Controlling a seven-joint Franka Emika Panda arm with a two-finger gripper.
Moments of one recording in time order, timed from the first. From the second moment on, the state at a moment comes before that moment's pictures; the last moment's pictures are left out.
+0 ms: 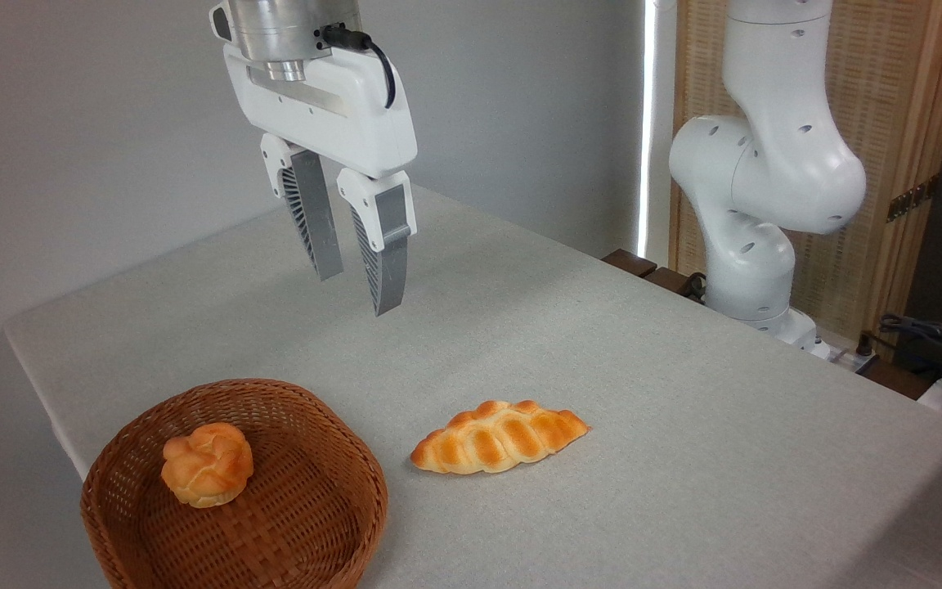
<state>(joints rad) -0.05 0.00 -0.01 -1.58 -0.01 1.61 0.69</state>
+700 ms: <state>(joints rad) -0.05 0.00 0.00 -1.58 -0.01 1.61 0.71</state>
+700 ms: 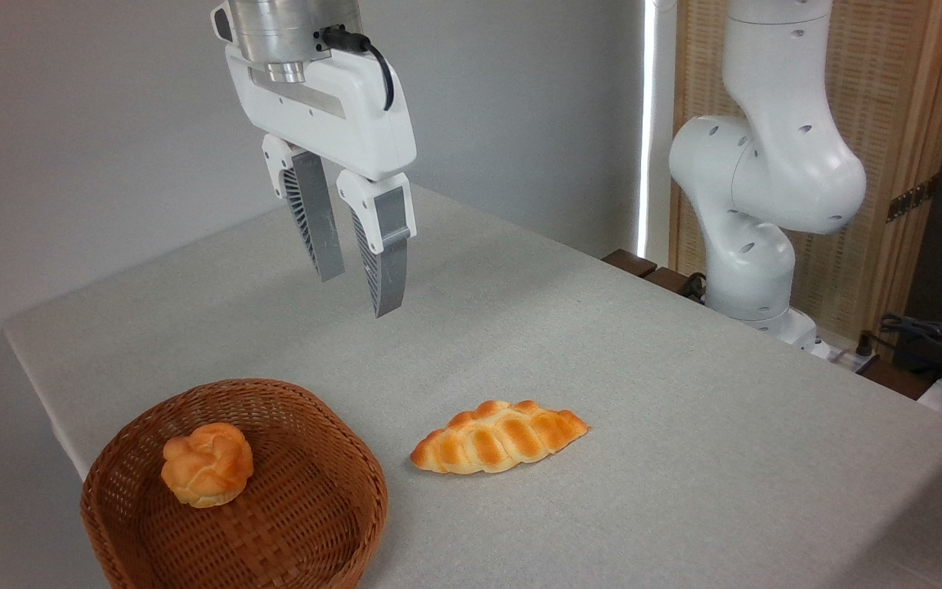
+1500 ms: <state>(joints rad) -0.08 -0.16 -0.01 -2.02 0.06 1.84 0.92</state>
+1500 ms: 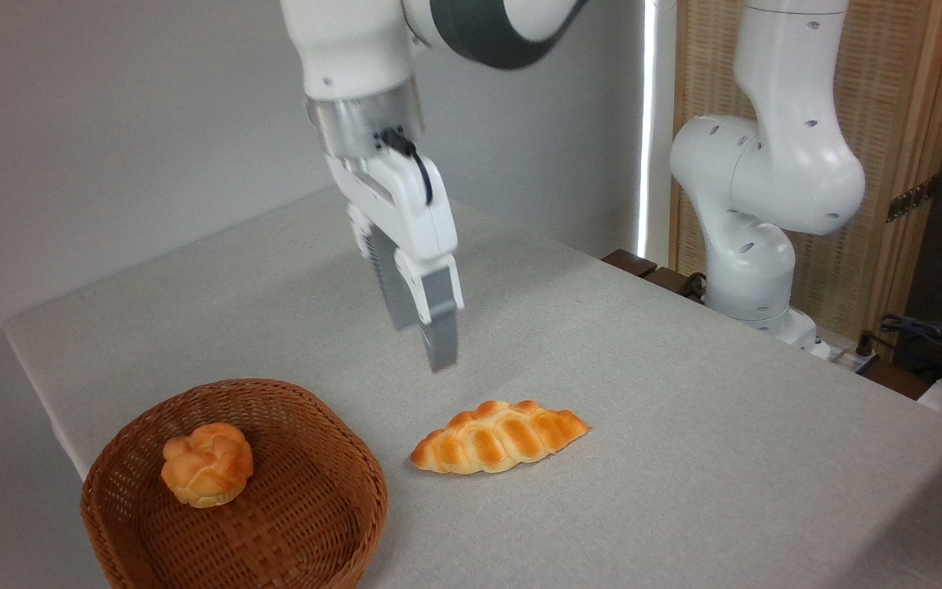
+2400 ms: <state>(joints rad) -0.10 -0.17 -0.01 -2.36 0.23 2.16 0.94</state>
